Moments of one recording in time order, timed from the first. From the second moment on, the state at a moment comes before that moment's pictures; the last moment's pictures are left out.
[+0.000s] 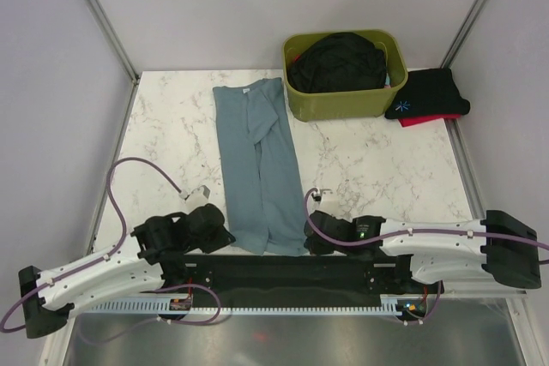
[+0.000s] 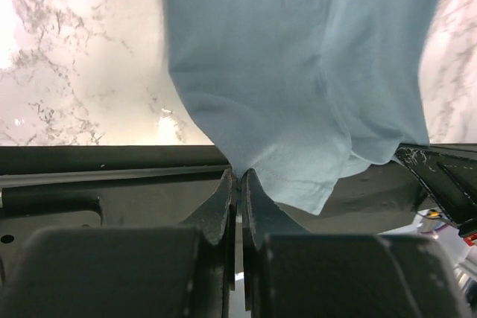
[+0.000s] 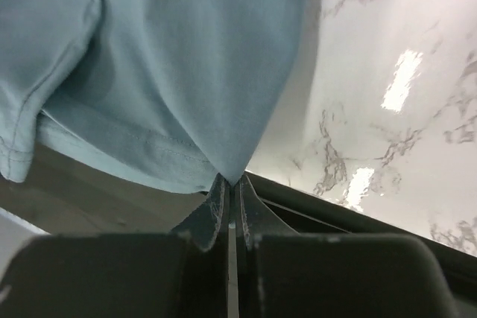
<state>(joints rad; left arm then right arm) -1.06 0.61 0.49 -0.89 -0.25 -1.33 1.29 1.16 0.55 -0.38 0.27 1.10</state>
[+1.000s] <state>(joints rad) -0.54 1.12 0.97 -0.72 -0.34 -0.76 0.87 1.59 1.27 -0.53 0.41 0.63</state>
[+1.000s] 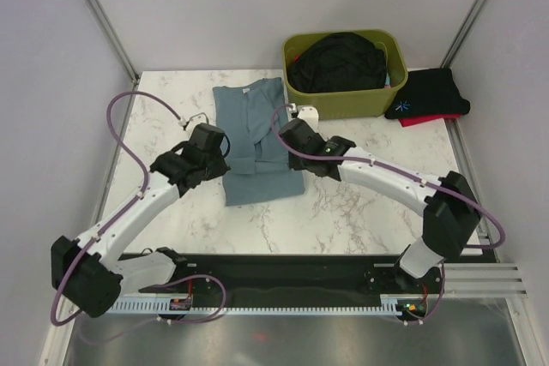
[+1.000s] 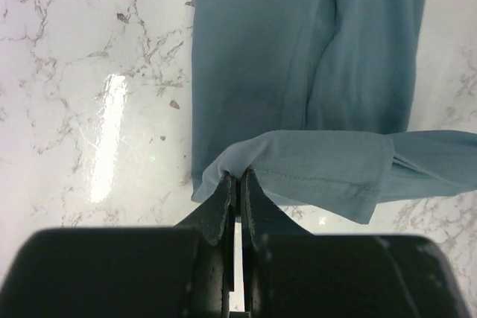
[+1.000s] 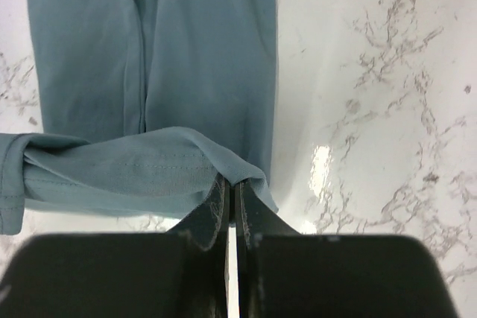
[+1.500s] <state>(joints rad) -0.35 1.38 1.05 -0.59 -0.20 -0.62 0.73 1.86 1.46 -0.50 0.29 0.53</state>
